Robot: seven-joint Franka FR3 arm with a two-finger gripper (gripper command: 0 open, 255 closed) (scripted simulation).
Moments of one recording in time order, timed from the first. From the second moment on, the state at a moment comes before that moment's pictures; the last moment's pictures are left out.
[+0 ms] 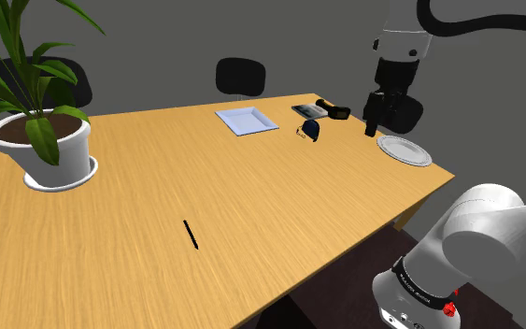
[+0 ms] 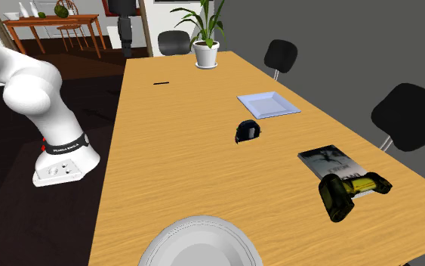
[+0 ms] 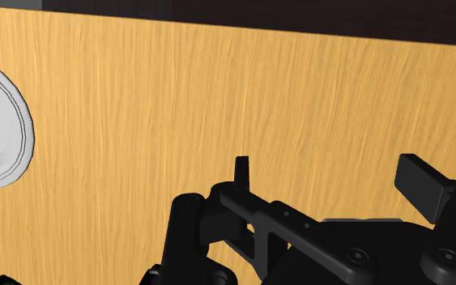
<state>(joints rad) 0.02 -0.76 0.00 -2.40 -0.10 1.47 0.02</state>
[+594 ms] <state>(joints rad) -0.01 -0.53 -0.08 -2.33 -0.15 1.64 -0.05</state>
